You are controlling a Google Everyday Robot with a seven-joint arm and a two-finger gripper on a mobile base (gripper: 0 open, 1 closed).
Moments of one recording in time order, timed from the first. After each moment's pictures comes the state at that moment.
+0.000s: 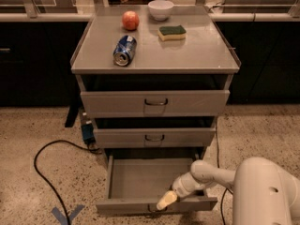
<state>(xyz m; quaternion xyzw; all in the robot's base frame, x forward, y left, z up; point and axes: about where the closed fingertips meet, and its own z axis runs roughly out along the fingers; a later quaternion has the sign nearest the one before) 0.519 -0.088 0.207 -0.40 0.86 0.31 0.12</state>
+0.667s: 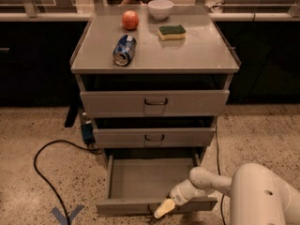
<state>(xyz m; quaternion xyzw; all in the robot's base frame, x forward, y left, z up) 0.481 -0.075 0.180 -0.38 0.85 0.36 0.09</state>
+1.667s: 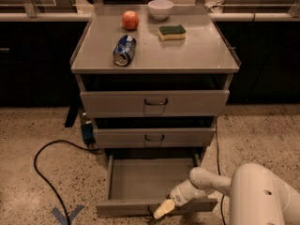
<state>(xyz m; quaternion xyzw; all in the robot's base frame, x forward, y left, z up) 0.478 -0.069 0.182 -0.37 0.85 0.37 0.08</state>
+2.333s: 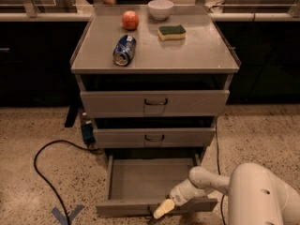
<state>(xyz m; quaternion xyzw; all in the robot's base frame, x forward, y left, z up) 0.476 -0.067 0.183 -0.37 0.85 0.38 0.07</state>
